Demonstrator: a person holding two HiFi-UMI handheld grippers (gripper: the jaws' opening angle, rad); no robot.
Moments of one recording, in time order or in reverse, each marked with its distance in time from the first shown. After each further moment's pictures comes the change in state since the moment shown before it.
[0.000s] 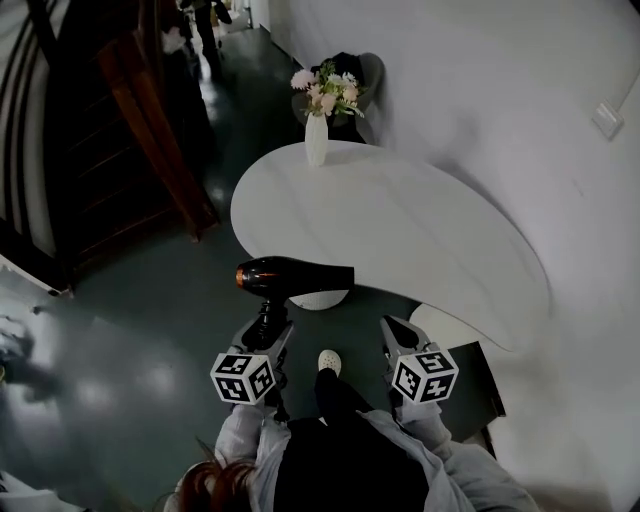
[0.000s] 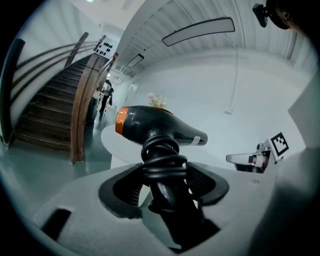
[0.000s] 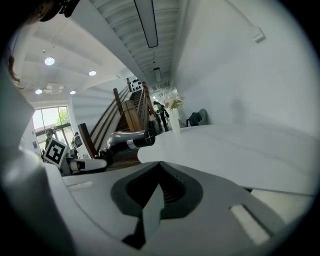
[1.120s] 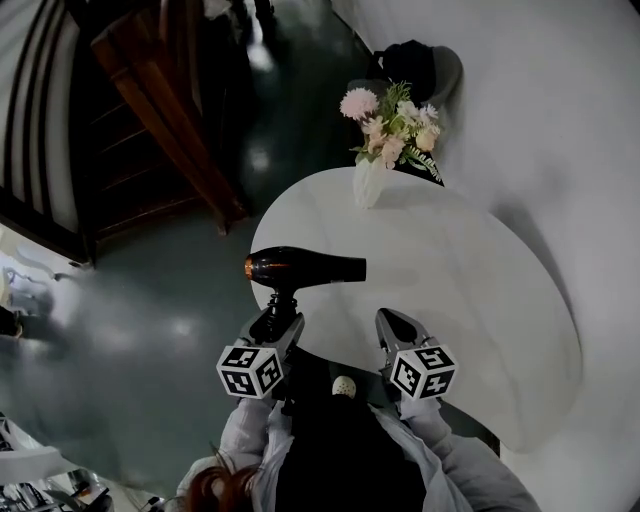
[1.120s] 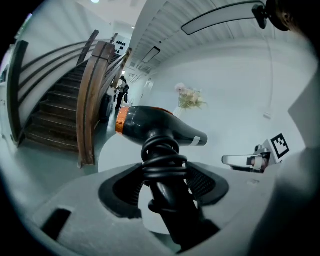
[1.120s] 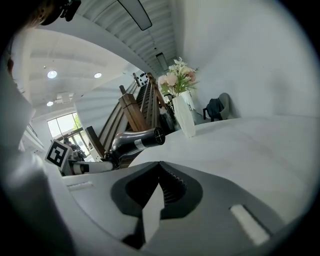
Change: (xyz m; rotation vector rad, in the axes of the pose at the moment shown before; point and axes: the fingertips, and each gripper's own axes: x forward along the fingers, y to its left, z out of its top) left arm 0.185 0.140 0.103 -0.083 0.017 0.180; right arm 0.277 -0.053 0.093 0.030 0.098 0.218
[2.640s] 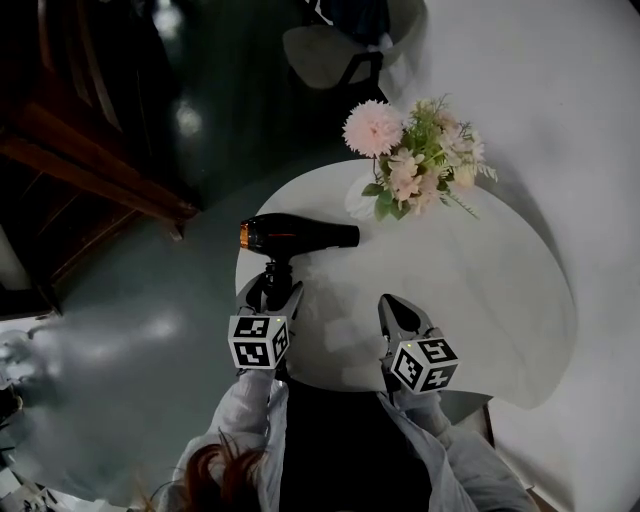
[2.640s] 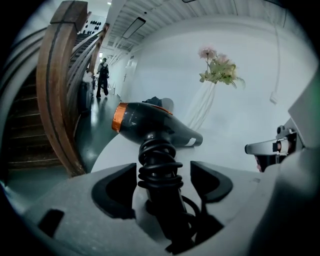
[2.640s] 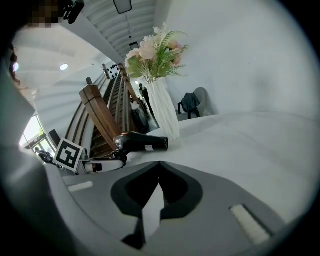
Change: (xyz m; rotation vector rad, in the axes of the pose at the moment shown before) left arm 0.184 0.104 0.060 0.165 0.255 -0.111; right arm 0.119 -0.045 0.041 0.146 0.062 -0.325
